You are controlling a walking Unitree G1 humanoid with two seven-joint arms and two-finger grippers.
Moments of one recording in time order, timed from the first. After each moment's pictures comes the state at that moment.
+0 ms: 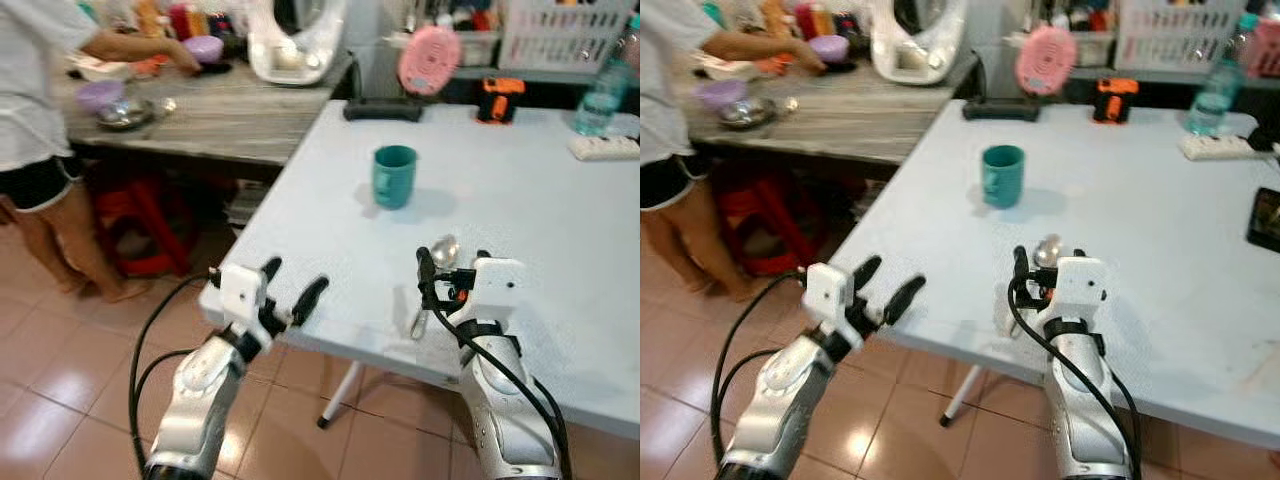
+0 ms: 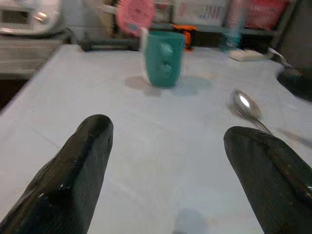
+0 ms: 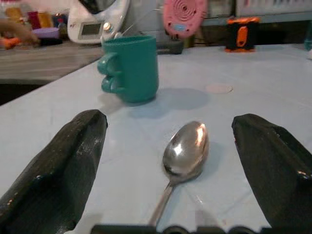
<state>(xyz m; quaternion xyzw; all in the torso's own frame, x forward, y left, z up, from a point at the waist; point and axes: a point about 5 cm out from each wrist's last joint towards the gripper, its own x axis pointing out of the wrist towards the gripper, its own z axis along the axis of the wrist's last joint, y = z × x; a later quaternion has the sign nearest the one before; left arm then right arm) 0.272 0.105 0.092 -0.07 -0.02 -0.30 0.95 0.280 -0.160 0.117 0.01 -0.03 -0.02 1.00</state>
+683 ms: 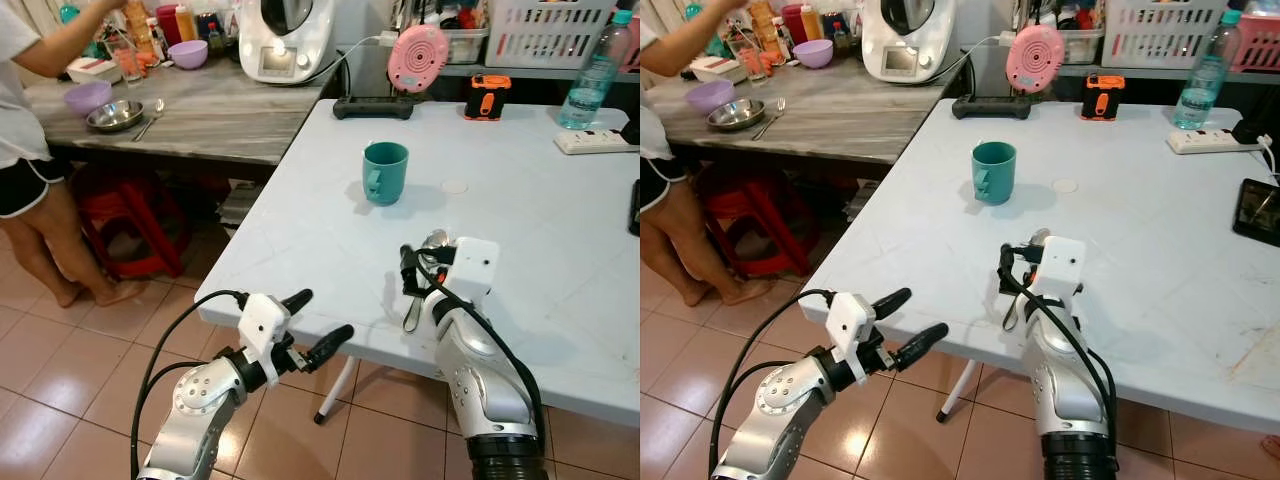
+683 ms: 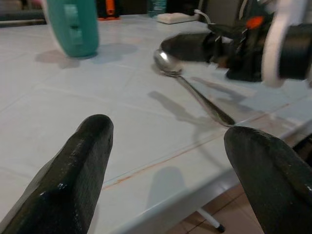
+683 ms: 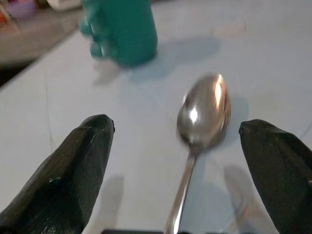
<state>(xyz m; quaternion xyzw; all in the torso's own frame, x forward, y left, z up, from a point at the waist) 0.252 0.095 0.081 -0.03 0.01 -0.43 0.90 0.307 -0.137 0.112 0.09 0.10 -0.03 0.99</state>
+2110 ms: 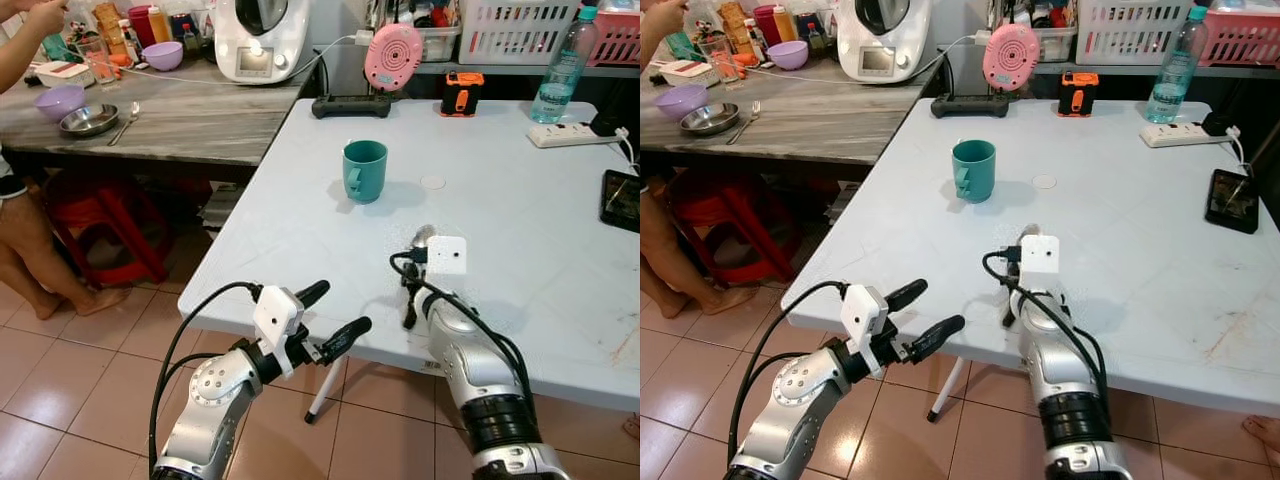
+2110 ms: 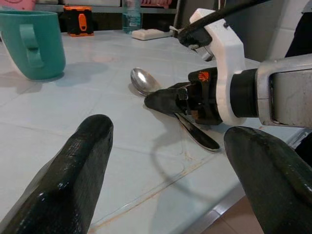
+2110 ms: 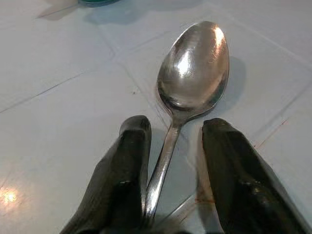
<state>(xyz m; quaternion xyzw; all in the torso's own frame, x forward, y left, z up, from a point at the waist) 0.259 0.079 0.088 -0.04 -0.02 -0.44 0.90 0.329 -0.136 0.092 -0.01 0.17 -0.02 0.98</state>
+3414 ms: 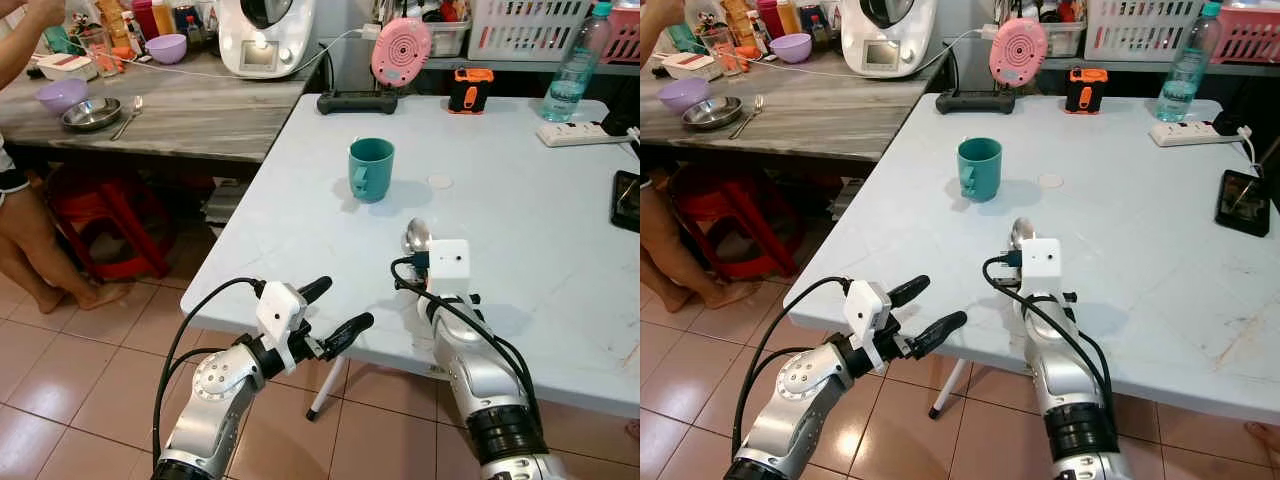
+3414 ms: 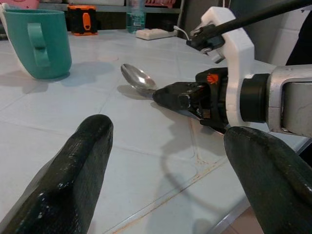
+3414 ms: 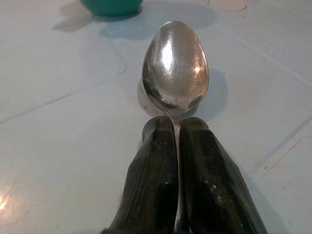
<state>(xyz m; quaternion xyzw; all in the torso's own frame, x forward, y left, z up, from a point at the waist) 0.264 0.077 0.090 -0.04 -0.02 -0.44 0.90 0.325 -0.143 0.093 -0.03 0.12 -0.01 0.99</state>
